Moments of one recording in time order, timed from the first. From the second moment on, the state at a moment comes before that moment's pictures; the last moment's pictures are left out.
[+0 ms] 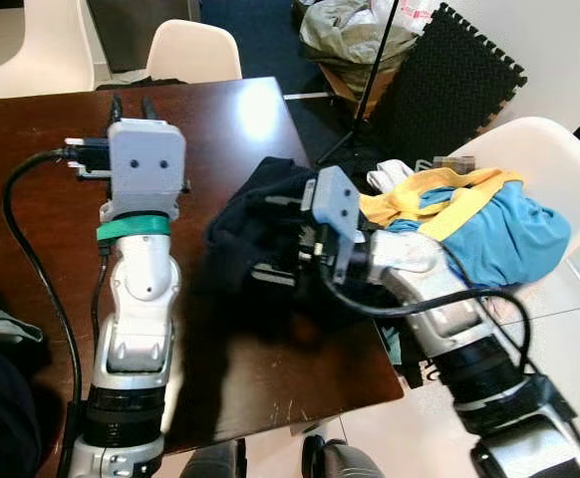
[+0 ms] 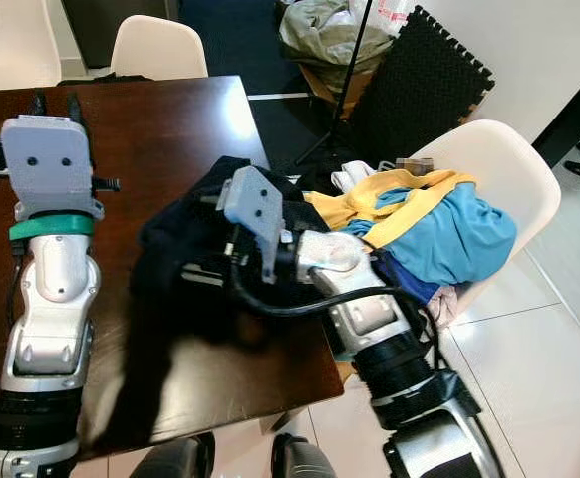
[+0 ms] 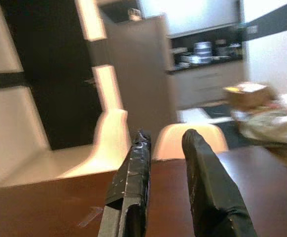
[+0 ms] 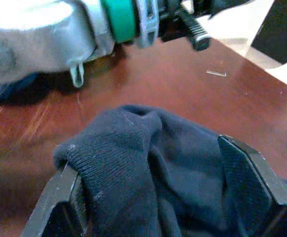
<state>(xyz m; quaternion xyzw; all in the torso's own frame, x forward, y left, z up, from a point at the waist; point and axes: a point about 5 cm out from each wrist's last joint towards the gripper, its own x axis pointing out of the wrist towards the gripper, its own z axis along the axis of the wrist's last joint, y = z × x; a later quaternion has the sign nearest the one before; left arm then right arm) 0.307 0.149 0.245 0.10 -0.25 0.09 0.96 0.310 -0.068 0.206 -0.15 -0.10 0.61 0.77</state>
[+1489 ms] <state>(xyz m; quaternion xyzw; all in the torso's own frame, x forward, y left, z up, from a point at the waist) 0.293 0.156 0.226 0.24 -0.05 -0.37 0.89 0.315 -0.072 0.164 -0.23 -0.09 0.46 0.85</state>
